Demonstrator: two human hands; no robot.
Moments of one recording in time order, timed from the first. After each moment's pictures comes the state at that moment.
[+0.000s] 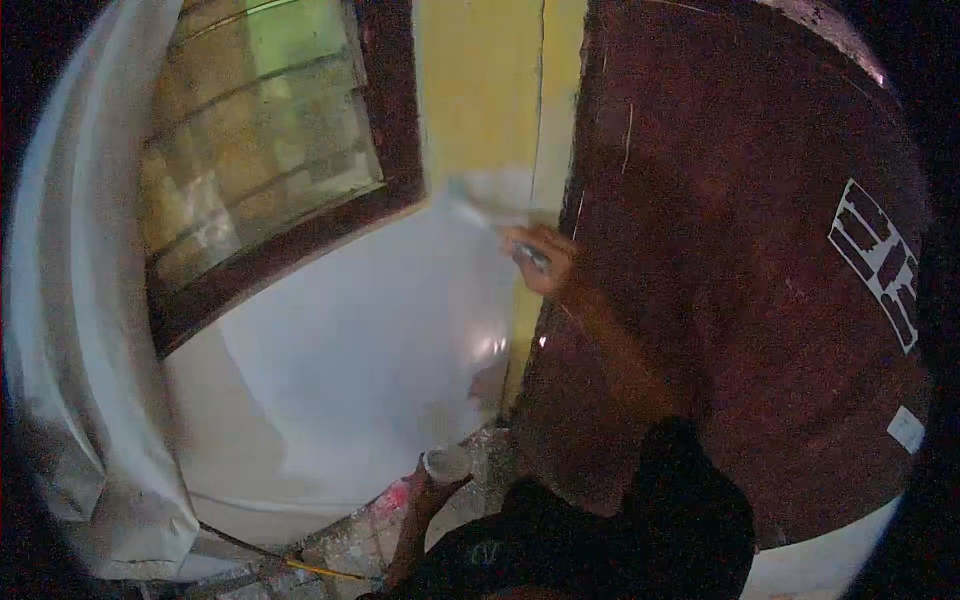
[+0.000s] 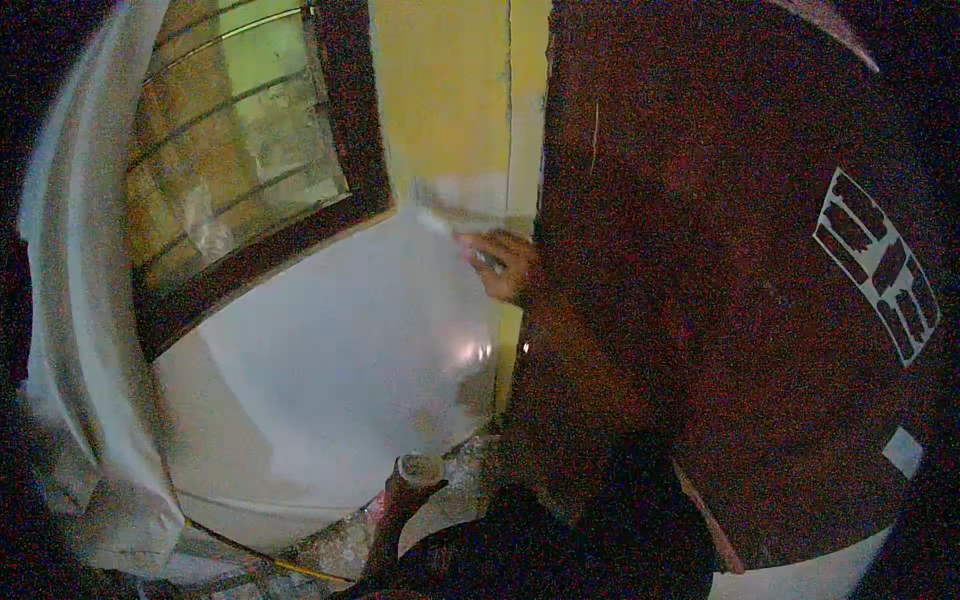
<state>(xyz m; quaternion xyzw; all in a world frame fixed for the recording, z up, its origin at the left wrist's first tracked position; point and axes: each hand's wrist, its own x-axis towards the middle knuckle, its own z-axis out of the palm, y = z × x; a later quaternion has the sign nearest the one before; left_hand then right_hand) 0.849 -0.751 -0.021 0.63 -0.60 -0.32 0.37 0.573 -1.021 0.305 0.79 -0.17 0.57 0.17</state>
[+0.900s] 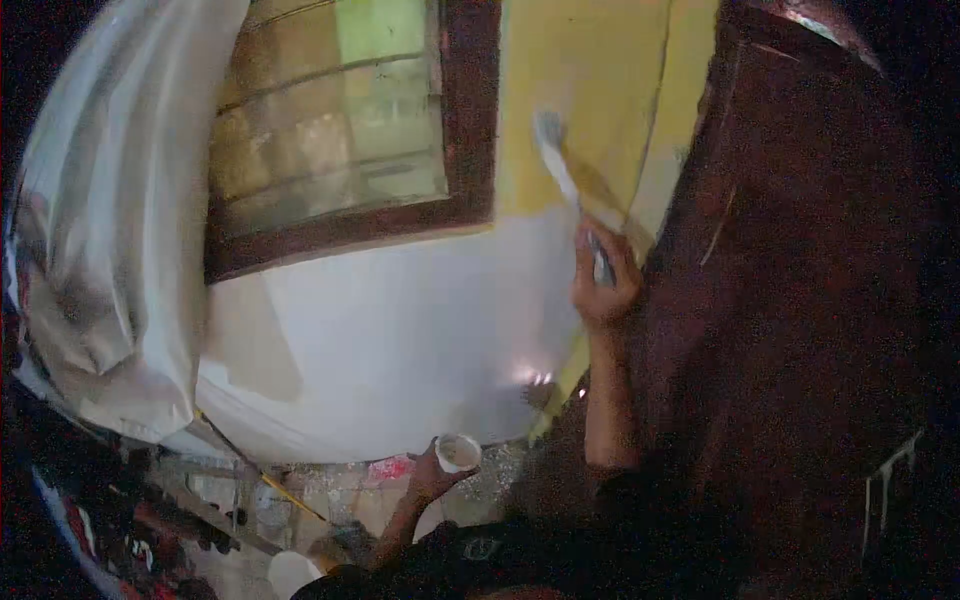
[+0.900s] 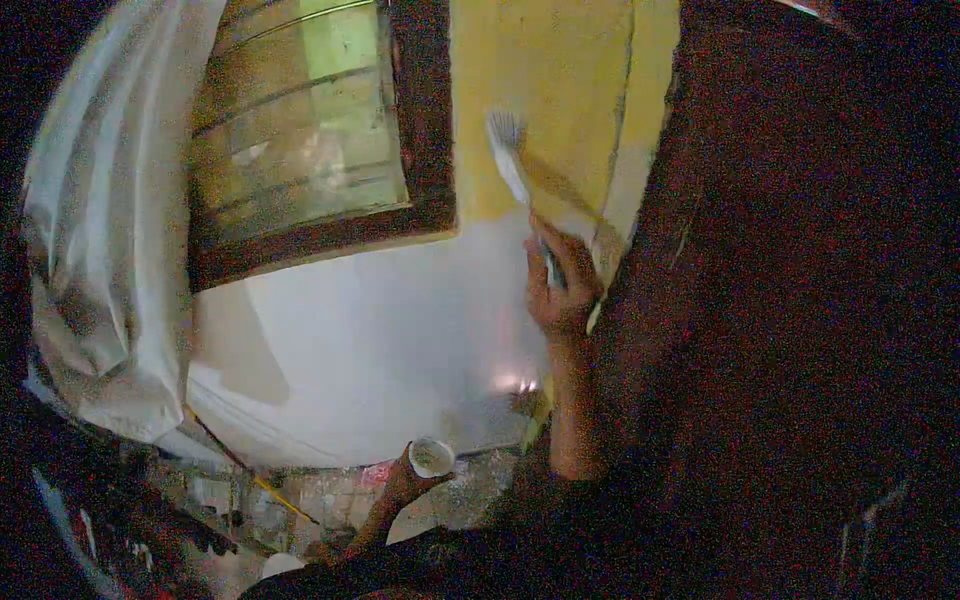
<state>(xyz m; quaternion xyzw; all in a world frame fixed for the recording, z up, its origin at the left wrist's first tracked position) 0.774 -0.790 0.046 0.71 -0.49 -0.31 0.39 0.596 -1.071 0.349 0.69 -0.16 0.71 0.04</state>
